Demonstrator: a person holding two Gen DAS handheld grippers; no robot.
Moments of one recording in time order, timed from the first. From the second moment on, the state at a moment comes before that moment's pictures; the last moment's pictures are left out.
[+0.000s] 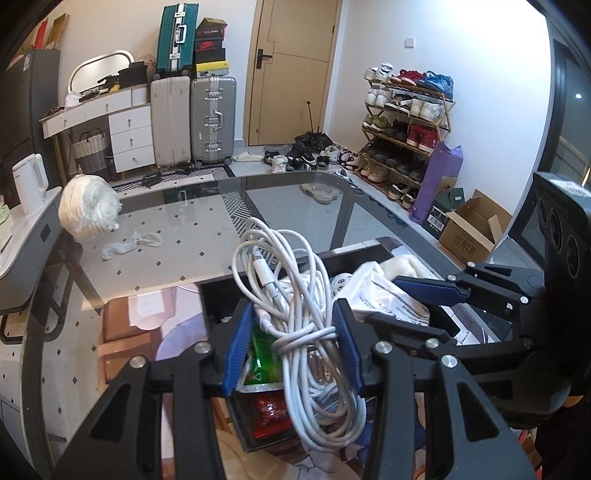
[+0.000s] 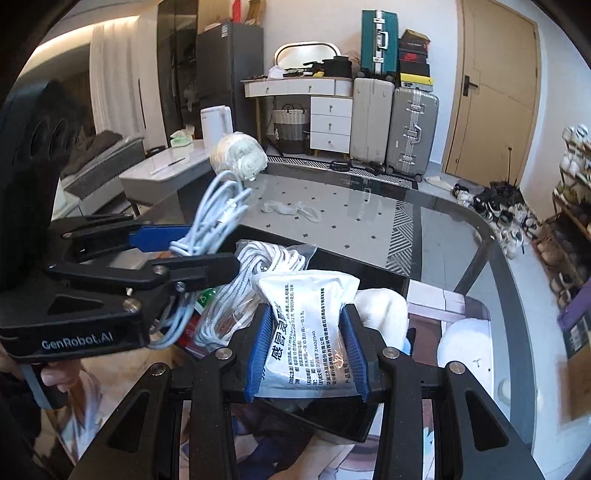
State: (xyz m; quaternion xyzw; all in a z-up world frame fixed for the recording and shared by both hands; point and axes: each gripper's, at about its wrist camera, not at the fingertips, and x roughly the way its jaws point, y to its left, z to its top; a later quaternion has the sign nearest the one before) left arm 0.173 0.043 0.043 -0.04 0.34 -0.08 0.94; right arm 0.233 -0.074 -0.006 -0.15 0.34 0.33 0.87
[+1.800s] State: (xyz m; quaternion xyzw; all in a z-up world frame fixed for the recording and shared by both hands) left arm 0.131 0.060 0.051 -0.07 0.29 -0.06 0.95; right arm 0.210 -0.099 0.015 -0.20 0.27 0.34 0.88
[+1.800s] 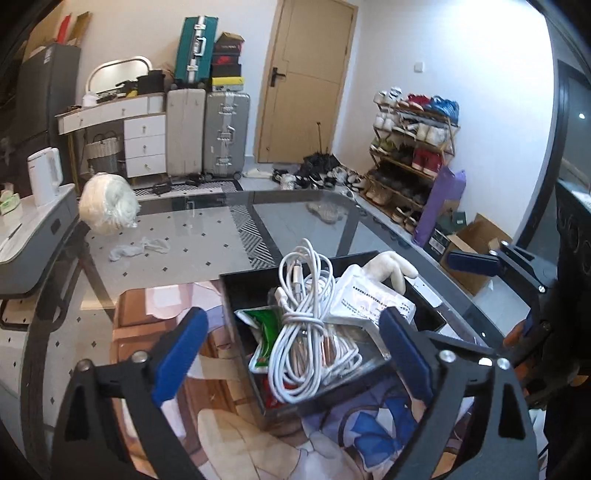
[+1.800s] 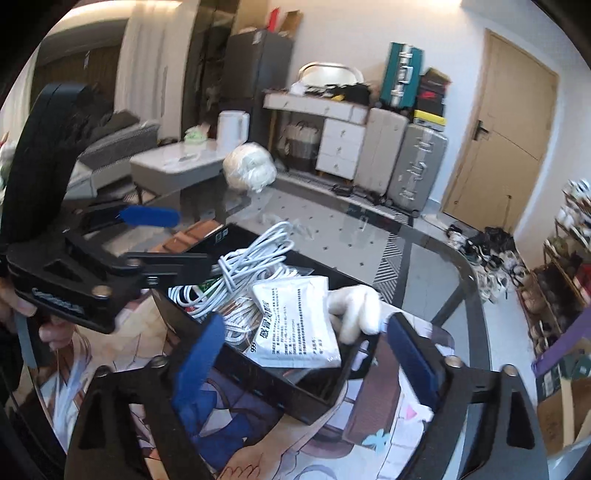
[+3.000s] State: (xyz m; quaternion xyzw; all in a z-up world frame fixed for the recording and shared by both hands) left arm 0.058 0.042 0.021 -0.04 0.23 0.02 0.97; right arm 0.143 -0.157 -0.009 -0.10 0.21 0.36 0.91
